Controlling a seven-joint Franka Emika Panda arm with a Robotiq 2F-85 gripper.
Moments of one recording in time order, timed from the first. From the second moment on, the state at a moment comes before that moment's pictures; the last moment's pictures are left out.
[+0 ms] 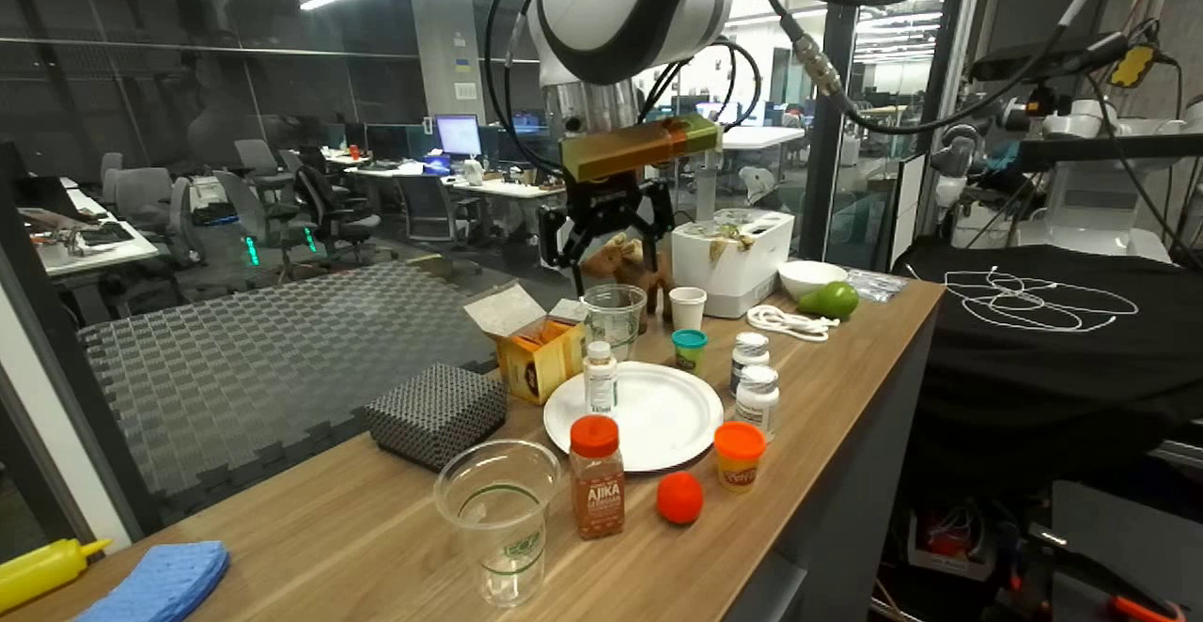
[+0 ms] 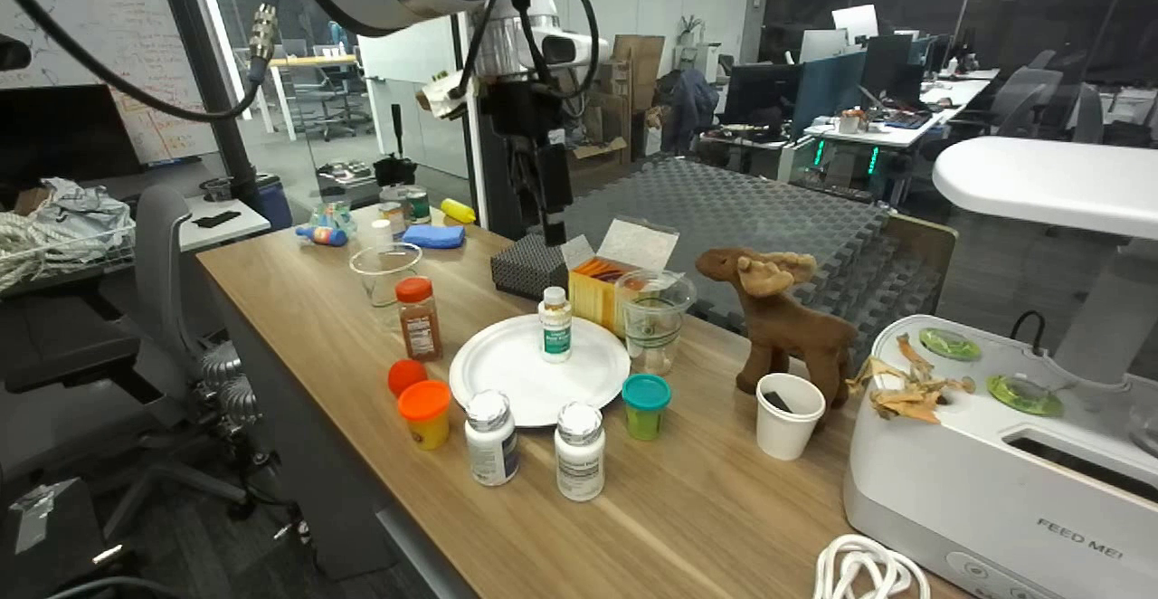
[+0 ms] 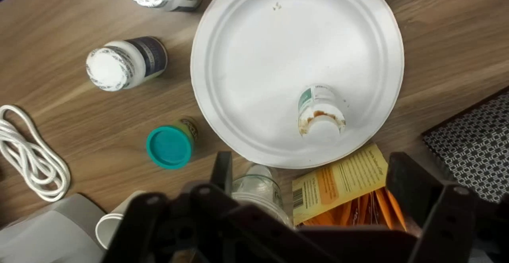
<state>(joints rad) 0.17 0.34 -0.08 -1.79 -0.16 2.10 0.60</state>
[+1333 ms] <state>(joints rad) 0.16 0.13 0.10 -2.21 0.09 2.35 0.49</state>
